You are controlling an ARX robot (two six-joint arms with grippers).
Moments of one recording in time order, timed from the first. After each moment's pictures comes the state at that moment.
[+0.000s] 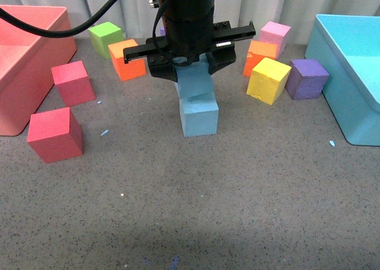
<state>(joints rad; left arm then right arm) -0.51 2.30 1.77 -0.55 -0.21 -0.65 0.00 0.00 0.00 0.00 0.00 0.00</state>
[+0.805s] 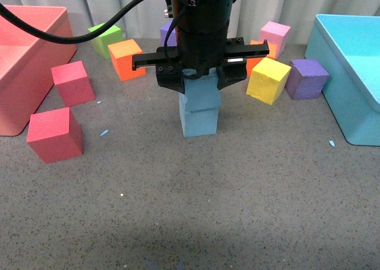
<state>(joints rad) -0.55 2.30 1.77 -0.60 -0.21 -0.61 0.00 0.00 0.00 0.00 0.00 0.00</state>
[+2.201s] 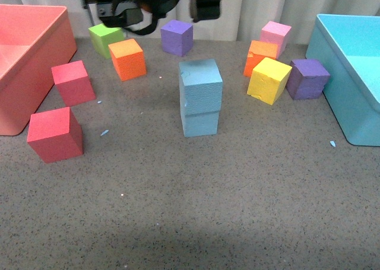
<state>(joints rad) -0.43 1.94 1.09 0.45 -0.40 -0.18 0.00 0.00 0.00 0.00 0.00 0.00</state>
